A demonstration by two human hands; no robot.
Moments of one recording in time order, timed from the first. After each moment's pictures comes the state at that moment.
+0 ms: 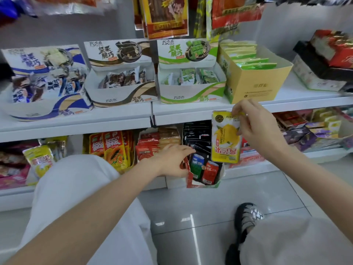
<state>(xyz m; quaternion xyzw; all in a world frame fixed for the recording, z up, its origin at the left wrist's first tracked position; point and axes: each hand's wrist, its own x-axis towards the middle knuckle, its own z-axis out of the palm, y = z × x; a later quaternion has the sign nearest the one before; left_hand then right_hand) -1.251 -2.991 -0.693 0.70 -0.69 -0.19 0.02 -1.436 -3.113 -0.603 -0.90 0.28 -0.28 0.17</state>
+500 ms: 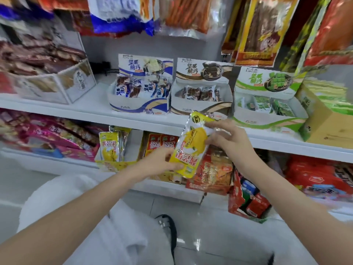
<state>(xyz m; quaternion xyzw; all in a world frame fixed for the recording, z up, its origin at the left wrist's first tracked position) -1.158 -2.839 -0.651 0.77 -0.39 -0.33 0.39 -1.283 -3.001 -0.596 -0.79 0.14 -0.21 0.56</state>
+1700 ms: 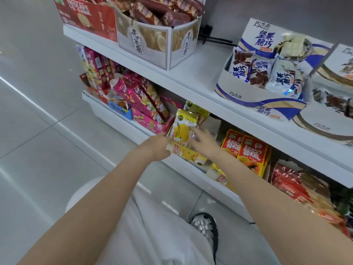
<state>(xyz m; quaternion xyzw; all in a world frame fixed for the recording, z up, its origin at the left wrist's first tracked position) -1.015 -2.673 -0.737 0.94 -0.21 -0.24 0.12 -1.042 -2.839 -0.736 -0.94 0.07 0.15 0.31</state>
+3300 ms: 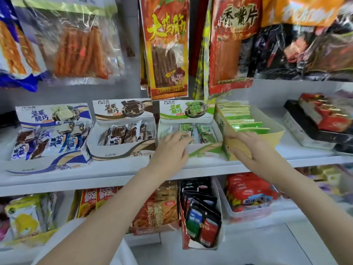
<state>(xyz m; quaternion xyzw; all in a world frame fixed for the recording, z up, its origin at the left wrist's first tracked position) -1.215 -3.054 -0.579 0.77 -0.61 0.02 0.20 -1.409 -3.177 -0.550 -0.95 0.21 -0.21 0.12</state>
